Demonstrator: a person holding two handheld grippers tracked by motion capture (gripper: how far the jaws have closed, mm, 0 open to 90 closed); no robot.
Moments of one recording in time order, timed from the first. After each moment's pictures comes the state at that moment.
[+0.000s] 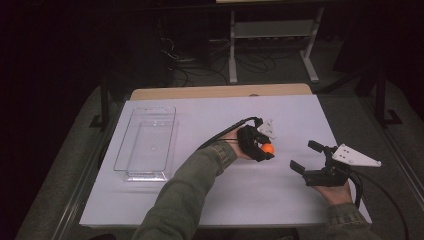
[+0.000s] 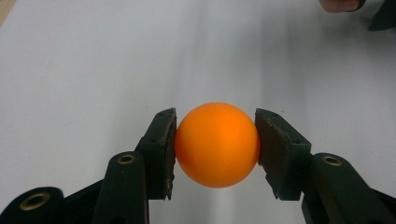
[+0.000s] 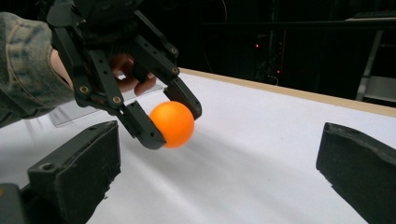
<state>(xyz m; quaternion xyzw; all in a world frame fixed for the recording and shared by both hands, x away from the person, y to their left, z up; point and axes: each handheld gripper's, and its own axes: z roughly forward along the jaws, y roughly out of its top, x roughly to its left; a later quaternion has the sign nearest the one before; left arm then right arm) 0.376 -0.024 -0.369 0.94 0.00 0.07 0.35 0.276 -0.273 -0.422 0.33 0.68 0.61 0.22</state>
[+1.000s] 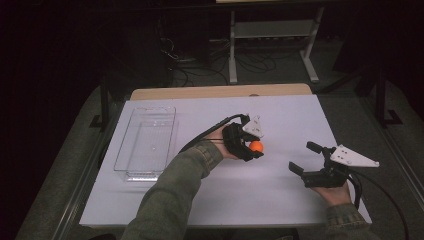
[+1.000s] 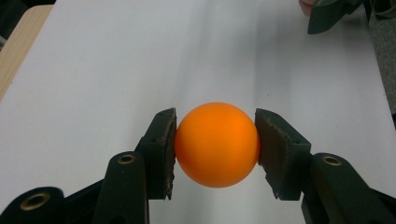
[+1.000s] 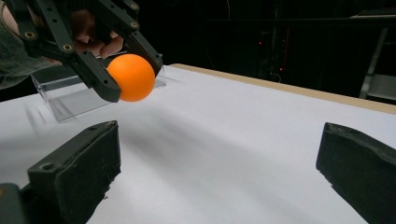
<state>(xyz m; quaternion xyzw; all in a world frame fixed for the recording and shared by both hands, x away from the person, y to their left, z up) 0.356 0.013 -0.335 0.93 0.01 0.09 0.35 0.275 -0.270 -0.423 0.33 0.69 0.60 0.22</state>
